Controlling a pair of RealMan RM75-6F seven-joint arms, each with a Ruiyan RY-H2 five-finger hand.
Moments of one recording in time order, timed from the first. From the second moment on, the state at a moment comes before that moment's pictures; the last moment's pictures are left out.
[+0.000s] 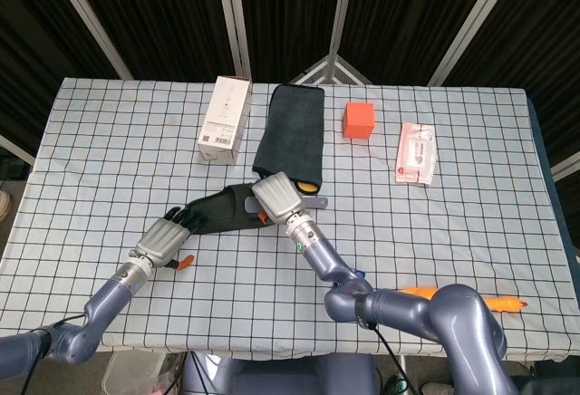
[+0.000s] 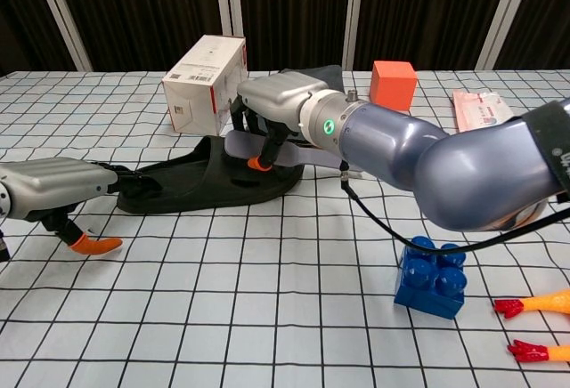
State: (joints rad) left arm -0.67 -1.44 -0.02 -1.49 1.08 0.78 0.47; right arm 1.15 -1.92 0.29 -1.05 -0.95 0.84 -0.45
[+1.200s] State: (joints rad) left arm -0.68 -1.44 0.00 -1.52 1.06 0.82 0.48; right arm 1.14 -1.92 0.30 -1.08 -0.94 0.84 -0.52
